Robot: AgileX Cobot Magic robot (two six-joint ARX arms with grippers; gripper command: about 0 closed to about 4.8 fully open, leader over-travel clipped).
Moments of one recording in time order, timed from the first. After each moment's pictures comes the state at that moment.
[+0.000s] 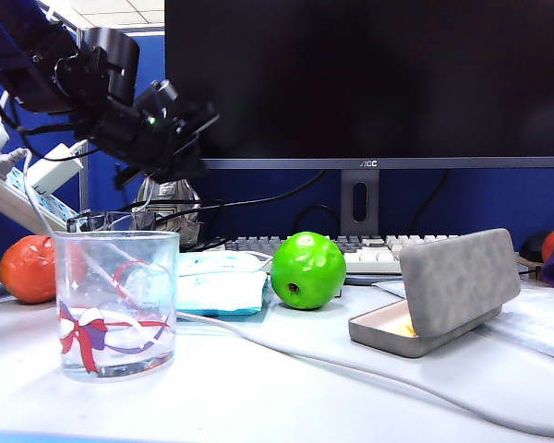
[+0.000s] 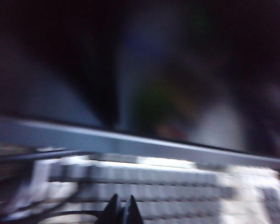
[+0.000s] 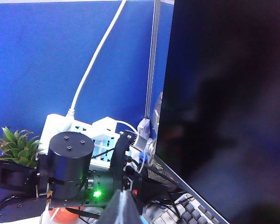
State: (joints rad) left arm -0.29 2.00 1.38 0.44 0.22 -0.44; right arm 0.57 1.49 1.65 -0.24 -0.26 -0.10
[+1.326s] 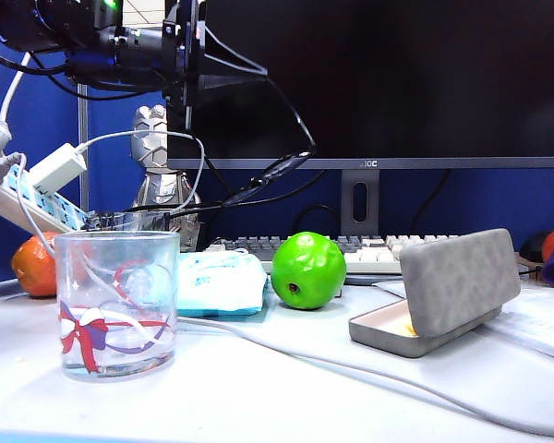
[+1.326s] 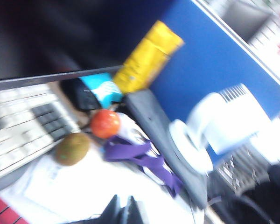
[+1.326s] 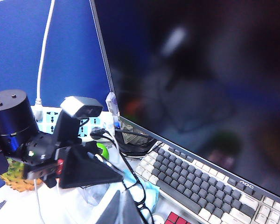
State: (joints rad) left arm -0.30 1.86 1.38 0.41 1.04 -0.57; right arm 0.46 1.29 1.65 -0.55 -0.18 0.05
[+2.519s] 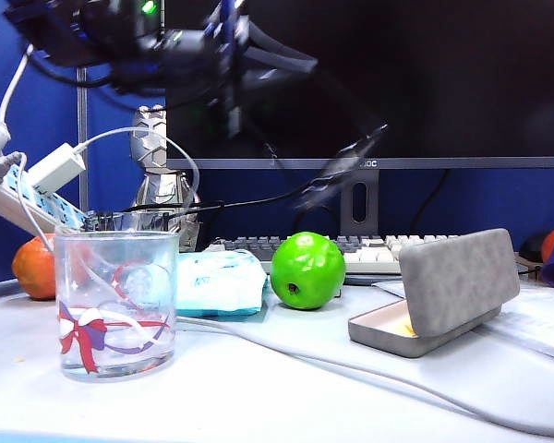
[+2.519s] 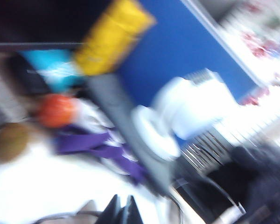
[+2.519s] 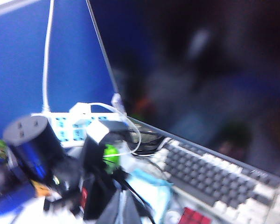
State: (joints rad) left arm -0.41 1.91 1.38 0.55 1.09 -0.68; right arm 0.46 1.28 1.65 -0.56 -0.18 0.16
